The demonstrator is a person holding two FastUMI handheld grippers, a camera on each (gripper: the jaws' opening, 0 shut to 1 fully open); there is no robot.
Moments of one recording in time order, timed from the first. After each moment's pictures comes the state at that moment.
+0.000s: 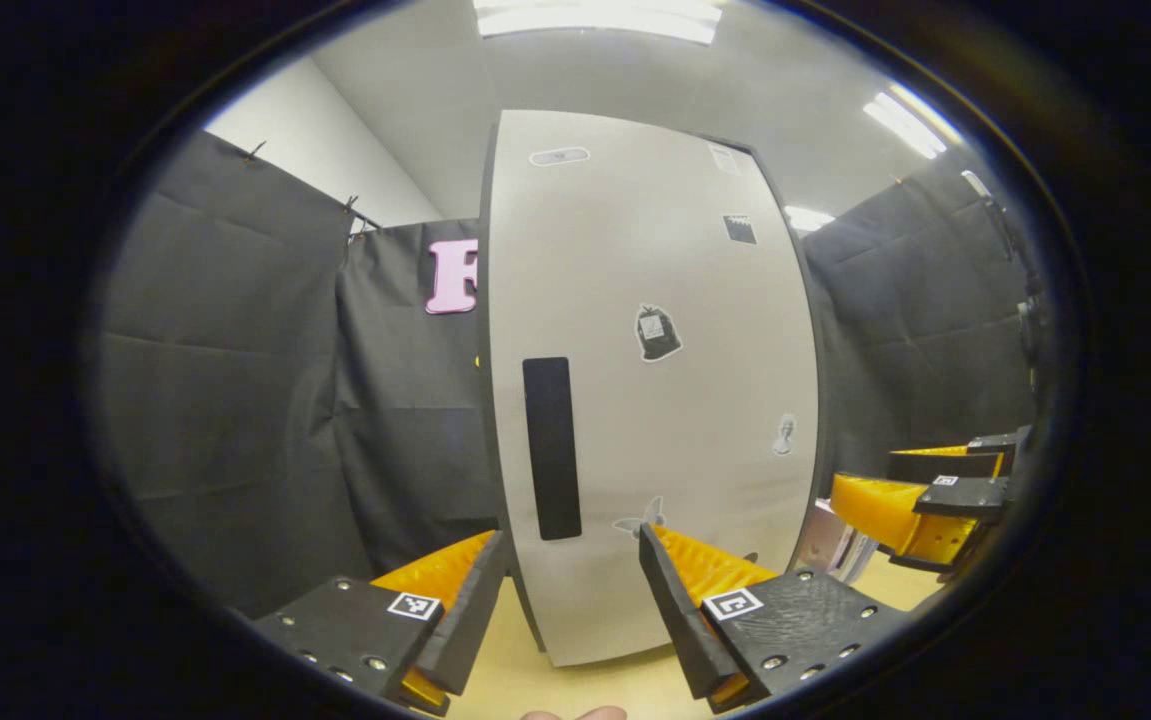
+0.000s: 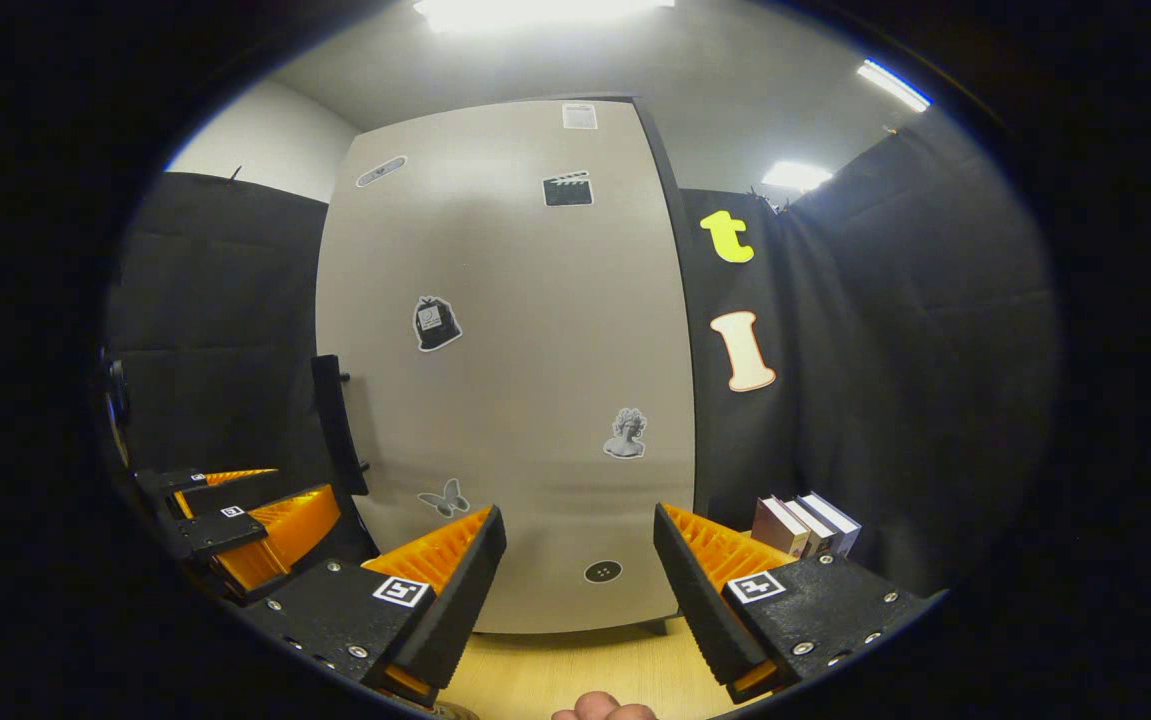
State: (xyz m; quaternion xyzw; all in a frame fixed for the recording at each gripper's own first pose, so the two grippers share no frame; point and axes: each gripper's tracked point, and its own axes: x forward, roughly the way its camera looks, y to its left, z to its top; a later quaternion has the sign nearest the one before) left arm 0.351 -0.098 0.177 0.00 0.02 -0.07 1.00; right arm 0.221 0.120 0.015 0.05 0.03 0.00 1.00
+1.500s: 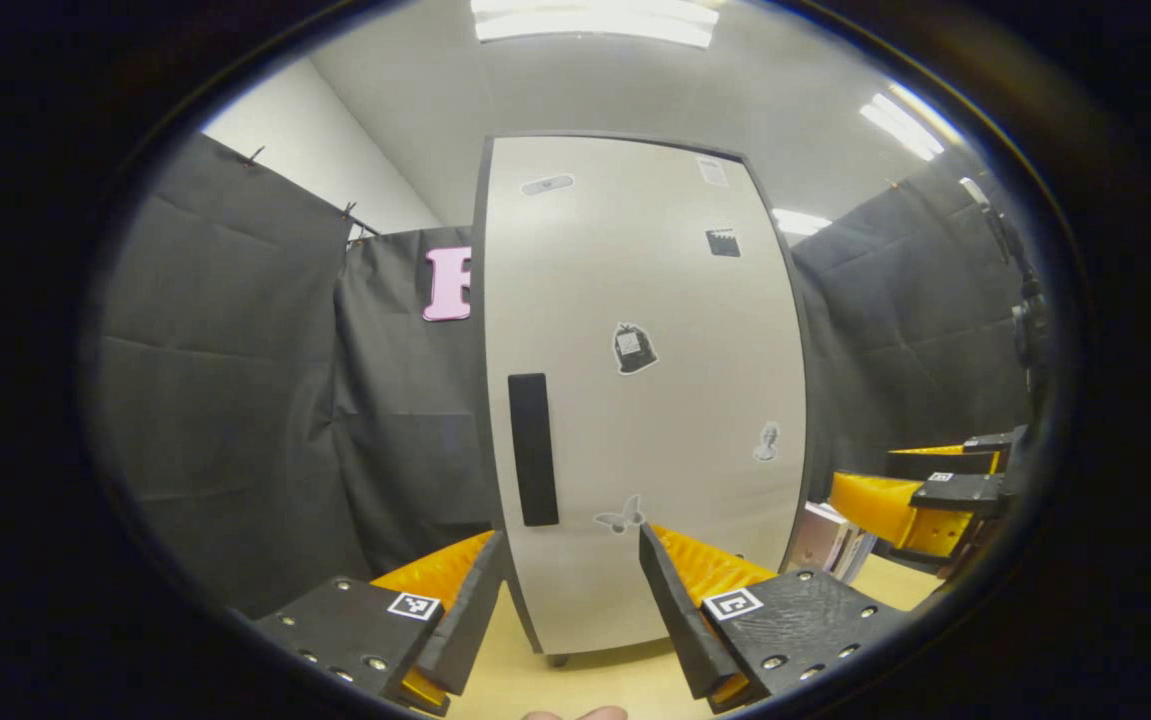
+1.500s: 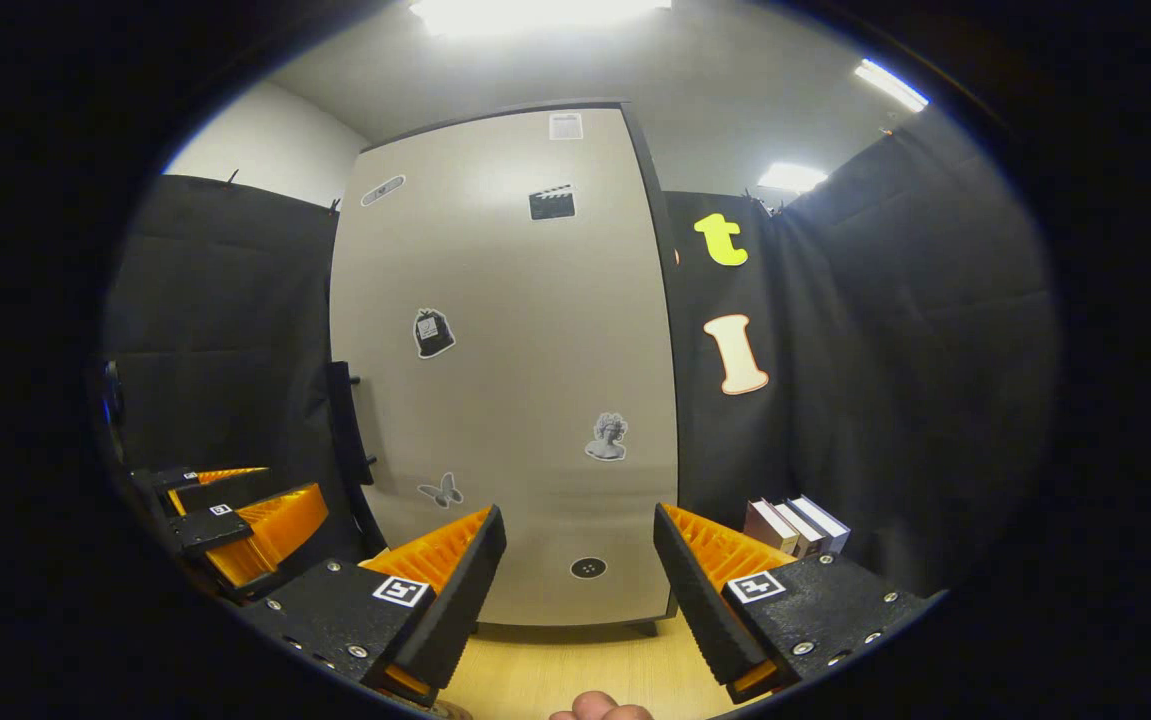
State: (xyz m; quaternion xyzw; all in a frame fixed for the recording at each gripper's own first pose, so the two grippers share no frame) left arm 0.349 -0.103 0.180 0.01 0.01 -0.07 1.00; right arm 0.212 0.104 0.019 0.05 0.02 -0.01 1.00
